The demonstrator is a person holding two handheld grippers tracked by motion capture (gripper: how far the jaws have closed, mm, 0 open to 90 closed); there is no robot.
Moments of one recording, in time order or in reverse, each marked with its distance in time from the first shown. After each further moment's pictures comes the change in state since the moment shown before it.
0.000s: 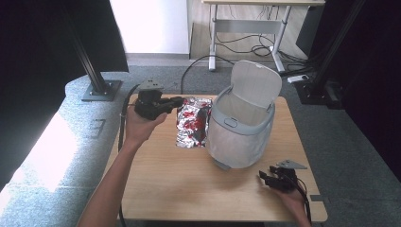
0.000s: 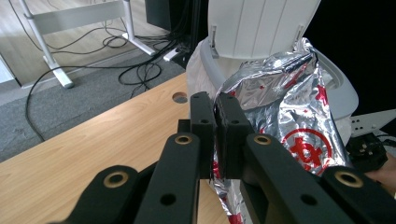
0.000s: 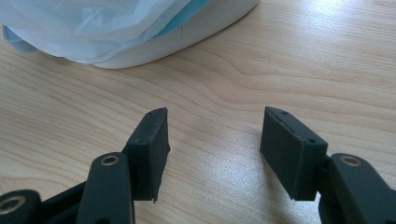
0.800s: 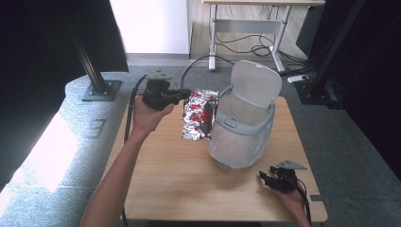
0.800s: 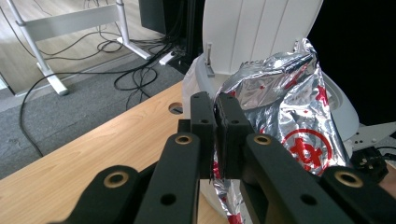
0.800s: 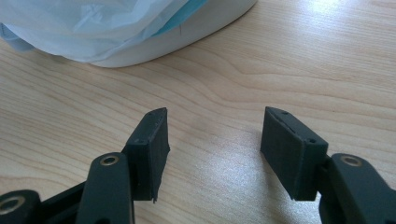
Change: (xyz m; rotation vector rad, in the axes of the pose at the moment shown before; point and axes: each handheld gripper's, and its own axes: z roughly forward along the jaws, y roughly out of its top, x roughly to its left) left arm 0.001 0.024 0.017 0.002 -0.020 0.022; right arm 0.002 -0.001 0.000 0.000 -0.015 -0.006
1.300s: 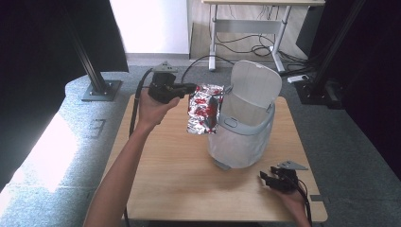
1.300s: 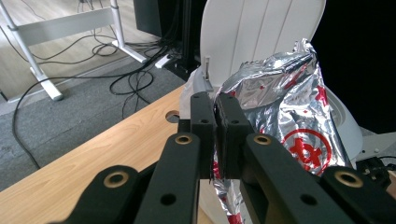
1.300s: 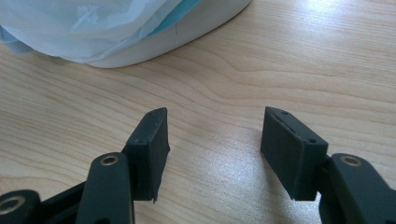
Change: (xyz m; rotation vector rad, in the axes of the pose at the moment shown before) left arm 0.003 0.017 0.016 -0.003 -0.020 0.010; right arm -0.001 -0.002 -0.002 -0.003 -0.003 0.019
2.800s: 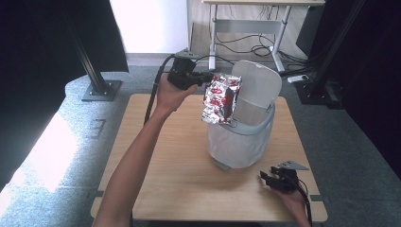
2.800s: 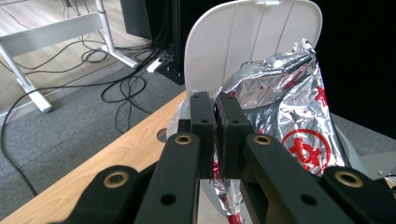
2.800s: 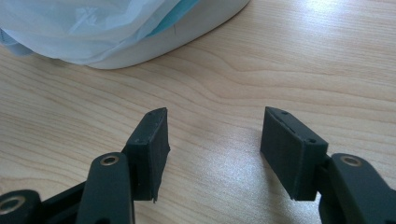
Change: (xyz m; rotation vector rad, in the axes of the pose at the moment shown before) left arm -0.007 0.040 0.040 0.015 -0.033 0.038; right arm -0.001 0.000 0.000 -0.003 0.004 0.013
